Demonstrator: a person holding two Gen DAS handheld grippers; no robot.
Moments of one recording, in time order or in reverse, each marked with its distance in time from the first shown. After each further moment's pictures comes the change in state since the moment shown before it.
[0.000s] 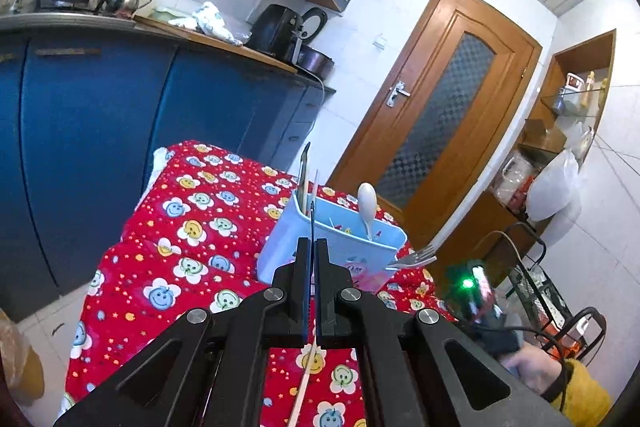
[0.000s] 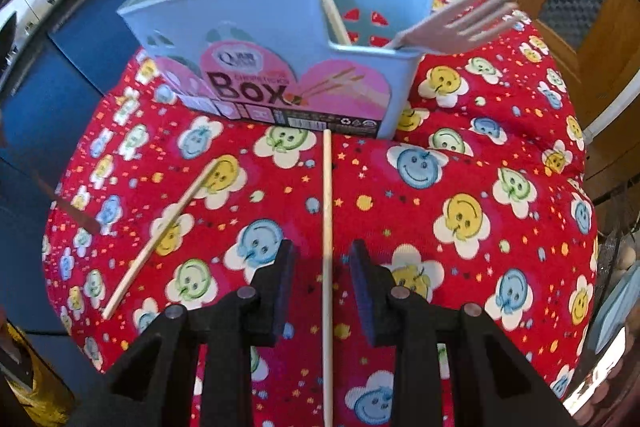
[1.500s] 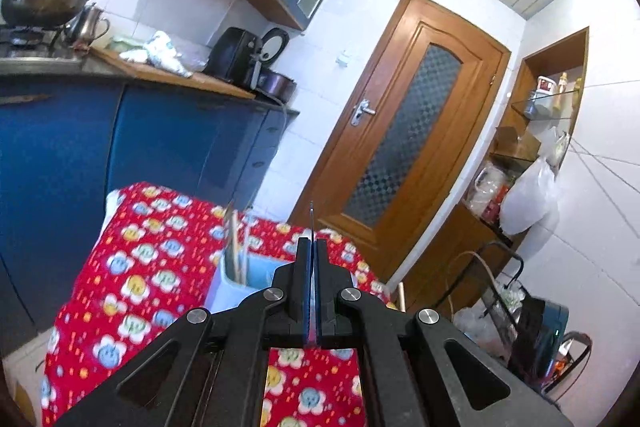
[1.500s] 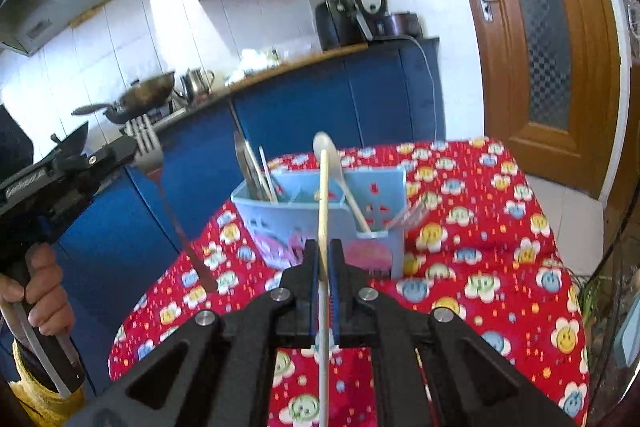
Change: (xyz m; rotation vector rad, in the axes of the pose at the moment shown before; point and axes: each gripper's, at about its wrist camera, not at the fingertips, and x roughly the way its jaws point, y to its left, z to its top) left arm 0.023 -0.062 0.049 0.064 -0.079 -0.101; right arm -0.122 -0.007 -0.043 0.066 -0.697 0.167
